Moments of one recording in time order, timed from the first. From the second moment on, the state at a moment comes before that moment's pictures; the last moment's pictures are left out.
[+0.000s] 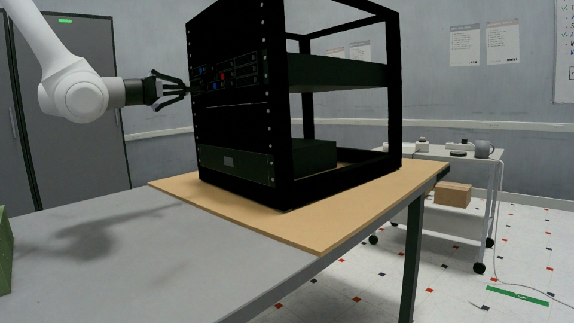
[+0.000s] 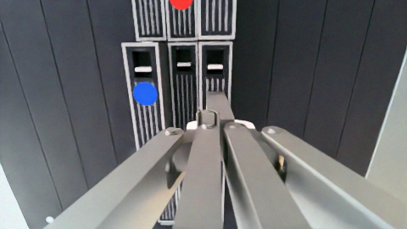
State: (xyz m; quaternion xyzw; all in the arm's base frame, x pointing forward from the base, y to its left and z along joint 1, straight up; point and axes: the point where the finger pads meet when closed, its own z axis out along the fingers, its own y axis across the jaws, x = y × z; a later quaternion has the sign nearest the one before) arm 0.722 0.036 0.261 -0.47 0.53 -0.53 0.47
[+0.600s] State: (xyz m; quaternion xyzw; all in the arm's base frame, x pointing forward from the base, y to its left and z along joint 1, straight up) arm 0.732 0.034 0.261 -0.47 0.53 -0.53 0.47
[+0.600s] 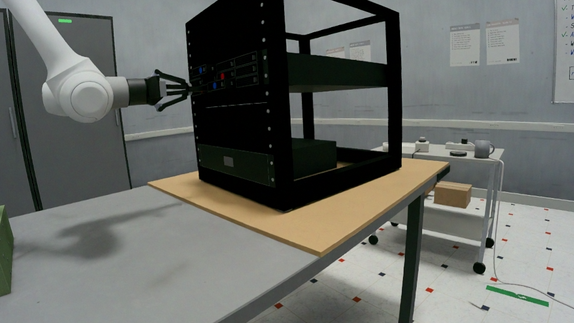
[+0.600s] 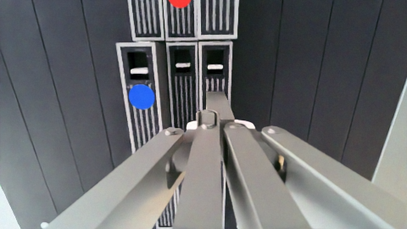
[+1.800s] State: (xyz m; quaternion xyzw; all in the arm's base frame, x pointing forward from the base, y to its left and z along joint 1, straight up) arm 0.738 0.034 0.261 -0.47 0.53 -0.53 0.47
